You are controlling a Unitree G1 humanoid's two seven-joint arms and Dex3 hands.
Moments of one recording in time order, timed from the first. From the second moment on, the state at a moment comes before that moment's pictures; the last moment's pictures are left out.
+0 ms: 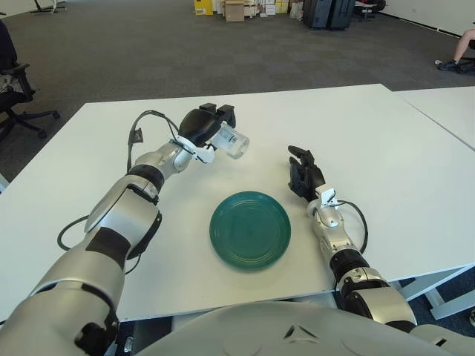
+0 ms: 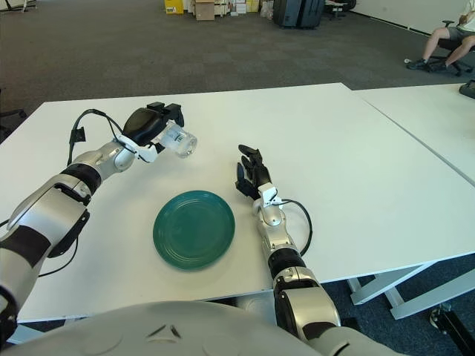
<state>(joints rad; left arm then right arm) -0.89 0.33 -0.56 1.29 0.80 -0.72 0.61 -0.28 0.01 0.01 0.88 -0.06 -0.59 -0.02</state>
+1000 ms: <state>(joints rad) -0.73 0.43 -0.59 0.86 0.84 -0.98 0.51 -0.27 0.03 0.01 0.85 -0.06 -0.53 -0.06</state>
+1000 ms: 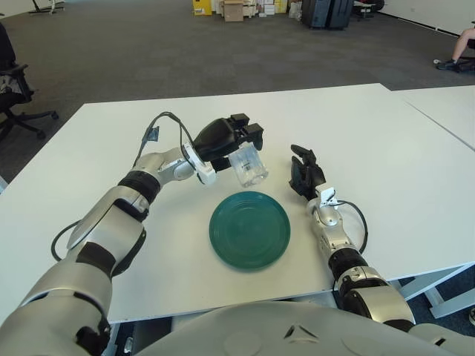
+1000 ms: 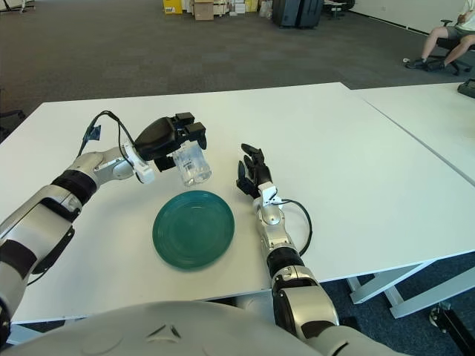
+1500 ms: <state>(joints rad) -0.64 0.46 -0.55 0.74 0.83 -0.98 0.41 -0.25 0.04 0.00 0.81 -0.06 -0.52 -0.04</state>
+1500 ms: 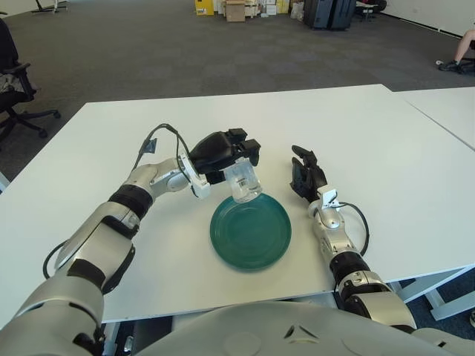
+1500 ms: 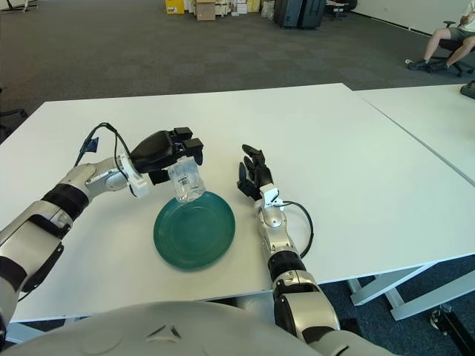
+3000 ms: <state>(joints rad) -0.48 0.46 -0.48 0.52 0.71 -0.94 0.04 -0.25 0.04 -0.01 0.82 -0.05 -0.52 -0.03</state>
